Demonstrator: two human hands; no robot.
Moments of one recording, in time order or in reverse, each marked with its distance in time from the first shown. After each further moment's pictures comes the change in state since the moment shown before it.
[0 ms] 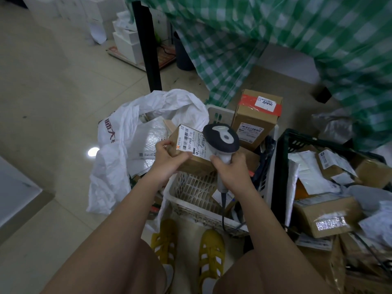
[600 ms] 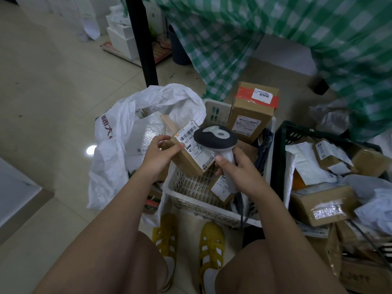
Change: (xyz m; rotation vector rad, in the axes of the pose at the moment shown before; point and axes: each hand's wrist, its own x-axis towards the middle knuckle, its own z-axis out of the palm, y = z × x) left_hand 0.014 -0.013 -0.016 0.000 0.076 0.038; right_hand -0.029 -0.010 -0.034 0.067 -0.285 -0.041
